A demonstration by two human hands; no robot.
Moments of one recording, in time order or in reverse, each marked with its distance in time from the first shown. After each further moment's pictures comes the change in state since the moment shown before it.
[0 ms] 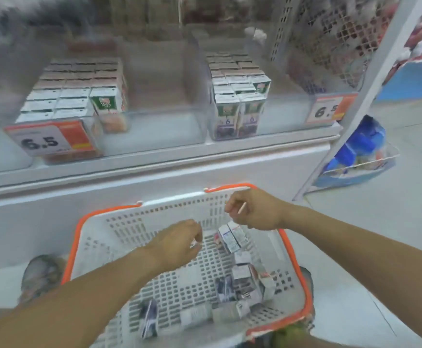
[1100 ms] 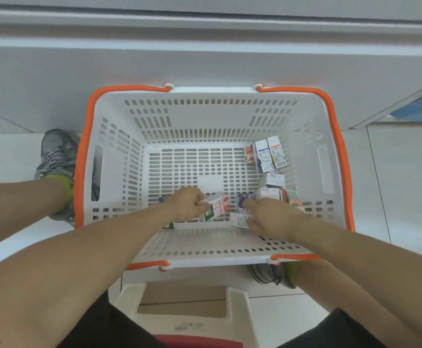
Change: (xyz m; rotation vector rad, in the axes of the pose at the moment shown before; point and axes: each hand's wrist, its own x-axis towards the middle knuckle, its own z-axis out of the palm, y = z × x) left_hand -0.038 -0.067 0.175 -0.604 -0.305 -0.517; right_hand -0.019 0.082 0.177 -0.579 -0.534 -0.097
